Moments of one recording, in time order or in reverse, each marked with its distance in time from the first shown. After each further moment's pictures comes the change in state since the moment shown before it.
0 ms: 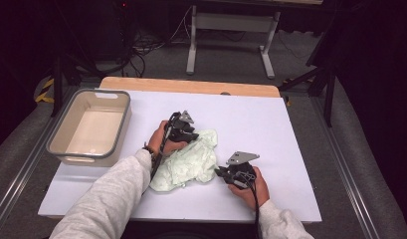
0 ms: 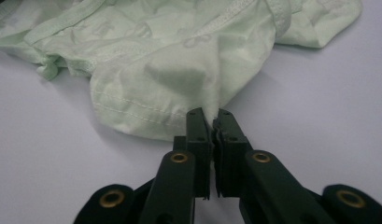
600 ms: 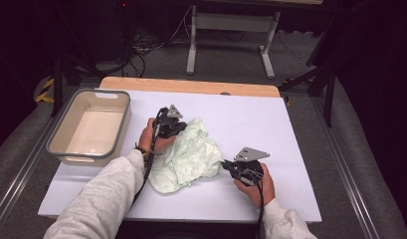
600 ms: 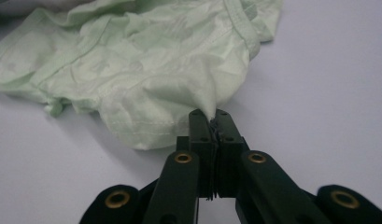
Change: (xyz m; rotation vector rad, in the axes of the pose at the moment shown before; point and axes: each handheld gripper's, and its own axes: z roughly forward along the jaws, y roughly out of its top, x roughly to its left) left arm 0.010 -0.013 -0.045 -0.091 0.161 -0.088; right arm -0.008 0.008 -0.024 -0.094 -0.071 -0.005
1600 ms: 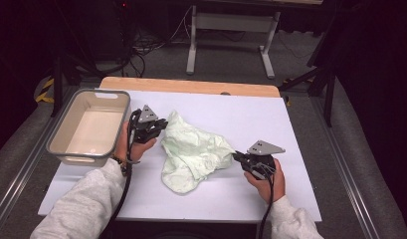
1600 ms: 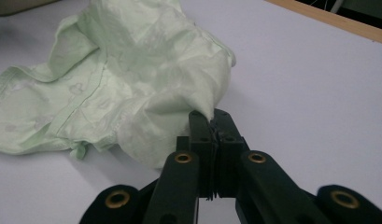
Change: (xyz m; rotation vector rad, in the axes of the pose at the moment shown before) left arm -0.002 -0.025 -0.068 -0.109 0.109 -0.034; right arm -0.020 0.008 -0.025 -0.055 -0.081 0.029
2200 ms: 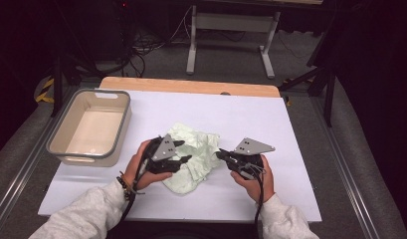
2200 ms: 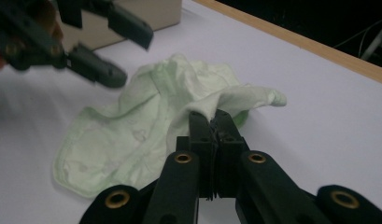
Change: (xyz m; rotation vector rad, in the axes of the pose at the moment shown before) left arm -0.104 -0.001 -0.026 -0.074 -0.216 0.288; right arm 0.038 0.037 0.001 -0.099 0.119 -0.072
